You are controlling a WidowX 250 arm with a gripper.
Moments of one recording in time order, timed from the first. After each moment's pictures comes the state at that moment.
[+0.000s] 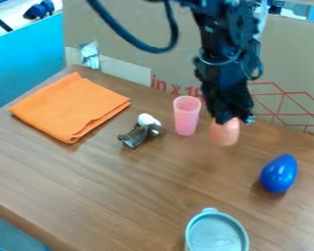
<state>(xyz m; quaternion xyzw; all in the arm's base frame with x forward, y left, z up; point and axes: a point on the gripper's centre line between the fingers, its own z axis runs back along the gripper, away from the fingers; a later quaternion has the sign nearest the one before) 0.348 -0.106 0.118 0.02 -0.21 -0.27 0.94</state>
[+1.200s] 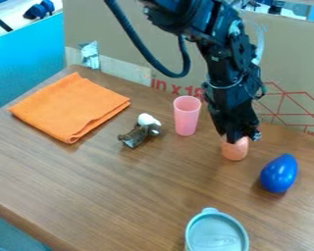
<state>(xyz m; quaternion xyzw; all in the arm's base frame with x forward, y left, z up) 0.373 -0.096 0.083 -0.02 -0.20 -0.24 0.95</state>
